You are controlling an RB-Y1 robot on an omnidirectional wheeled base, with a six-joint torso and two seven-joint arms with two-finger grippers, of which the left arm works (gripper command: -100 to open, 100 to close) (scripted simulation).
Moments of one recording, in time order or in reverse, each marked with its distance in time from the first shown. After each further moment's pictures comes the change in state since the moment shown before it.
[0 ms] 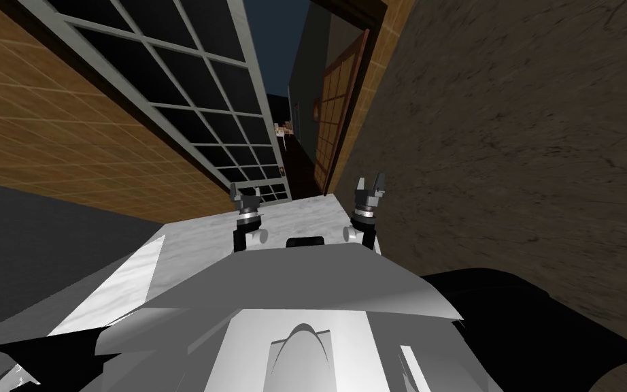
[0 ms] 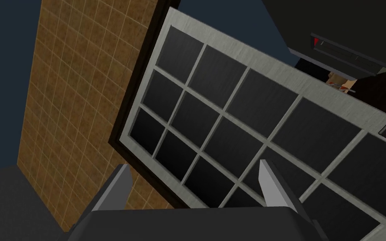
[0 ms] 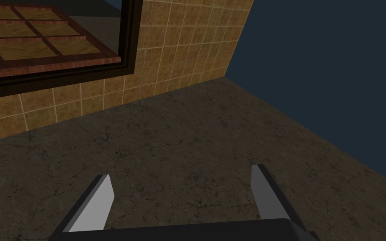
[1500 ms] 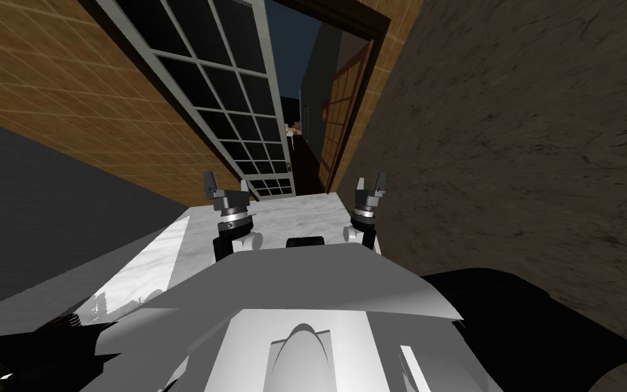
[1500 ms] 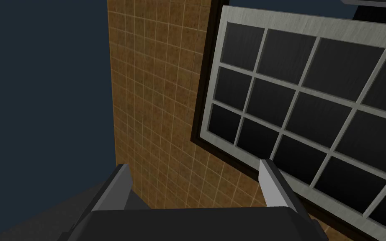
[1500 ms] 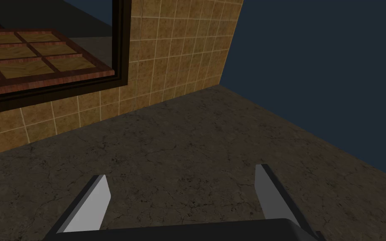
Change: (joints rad) arm 0.141 -0.070 -0.029 -0.339 -0.109 0.096 -0.201
